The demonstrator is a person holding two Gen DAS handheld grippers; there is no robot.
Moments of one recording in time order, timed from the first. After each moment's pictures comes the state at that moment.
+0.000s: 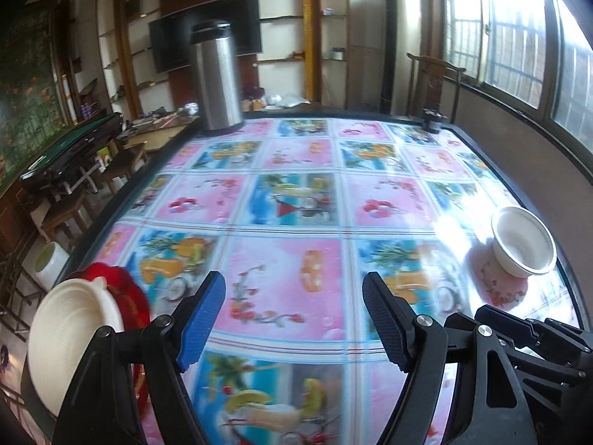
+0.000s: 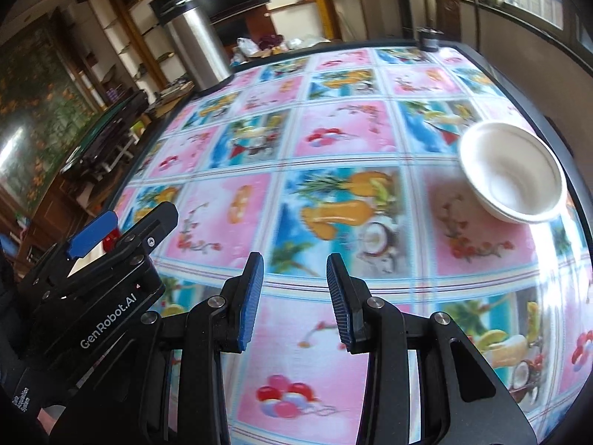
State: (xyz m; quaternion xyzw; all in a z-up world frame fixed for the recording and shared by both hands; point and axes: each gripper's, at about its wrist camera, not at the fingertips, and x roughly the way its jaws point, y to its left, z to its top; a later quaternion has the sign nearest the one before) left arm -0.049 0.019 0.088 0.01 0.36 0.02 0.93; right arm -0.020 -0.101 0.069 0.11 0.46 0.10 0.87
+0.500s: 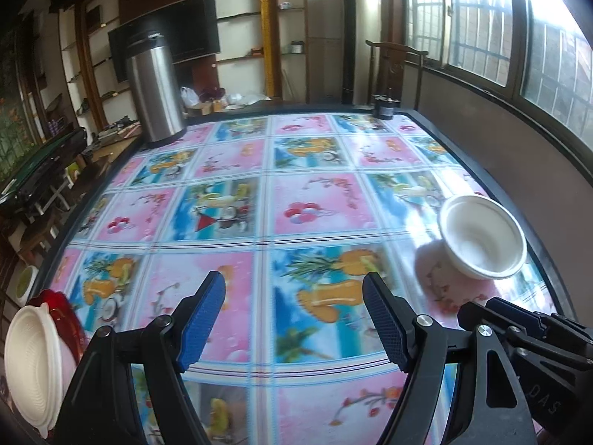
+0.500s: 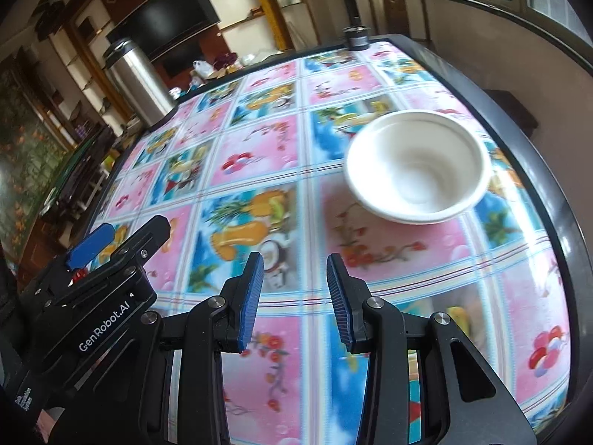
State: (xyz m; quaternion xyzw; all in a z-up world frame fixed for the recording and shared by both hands) left arm -0.028 -0.052 0.087 0.03 0.37 -0.04 0.93; right arm -0.024 -0.186 0.071 0.16 0.45 0.03 0.88
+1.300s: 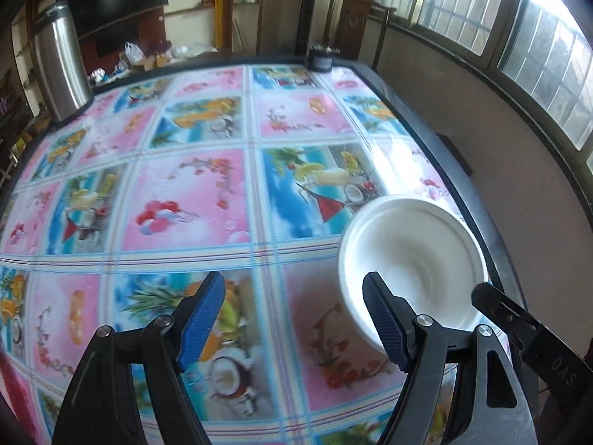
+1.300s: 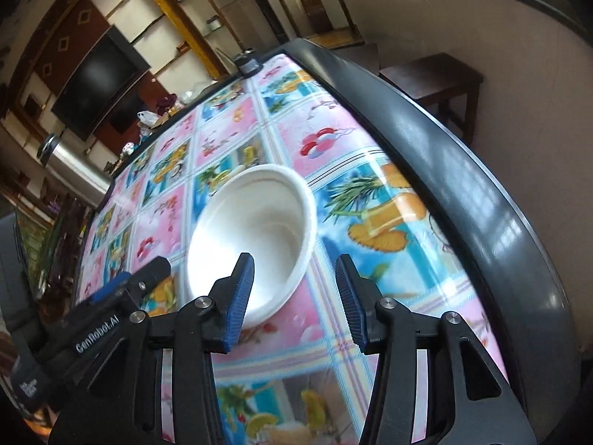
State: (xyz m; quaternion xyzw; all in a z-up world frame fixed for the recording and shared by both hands) left arm 0.054 -0.156 0.057 0.00 0.47 -0.12 0.87; right arm 0.009 -0.326 0.054 0.26 0.44 -0.05 0.86
